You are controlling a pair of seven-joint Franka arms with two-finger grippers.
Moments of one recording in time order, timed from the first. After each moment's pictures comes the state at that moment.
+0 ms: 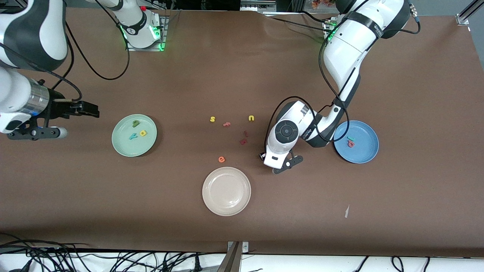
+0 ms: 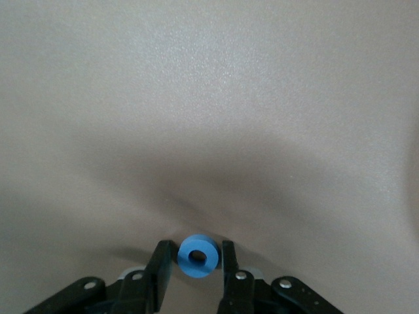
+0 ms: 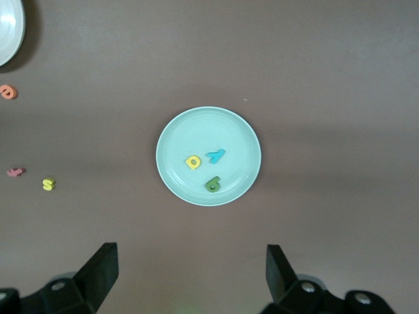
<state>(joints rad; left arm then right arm) -0.38 0.91 -0.23 -1.36 0.15 2.22 -1.11 0.58 0.29 -0.62 -1.45 0.18 1.52 -0.11</state>
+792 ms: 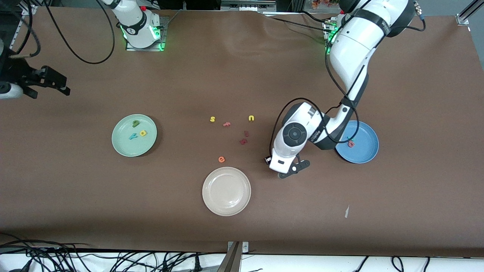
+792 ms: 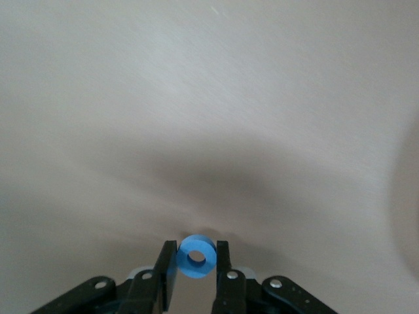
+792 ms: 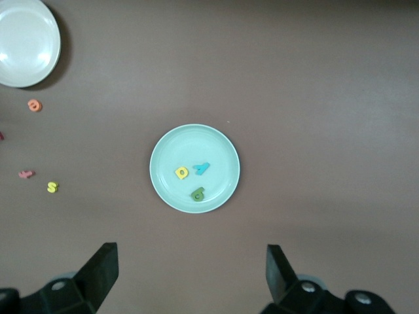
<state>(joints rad) -0.32 0.87 -0.22 -1.33 0.15 2.13 -0.99 -0.04 -0.05 0.04 -1.68 0.03 1.66 -0.10</state>
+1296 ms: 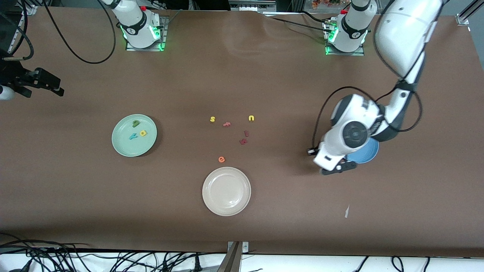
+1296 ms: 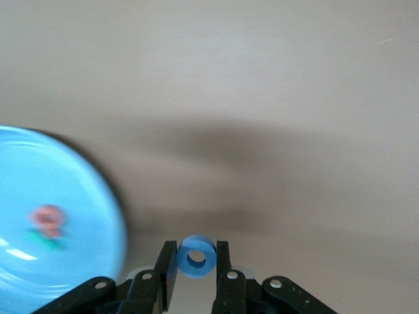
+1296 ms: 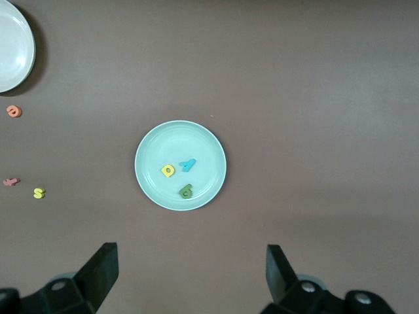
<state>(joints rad) 0.00 0.56 -0.30 -1.71 0.15 2.09 -0.55 -0.03 -0.02 -0.02 -1.67 0.03 1.66 -0.09</state>
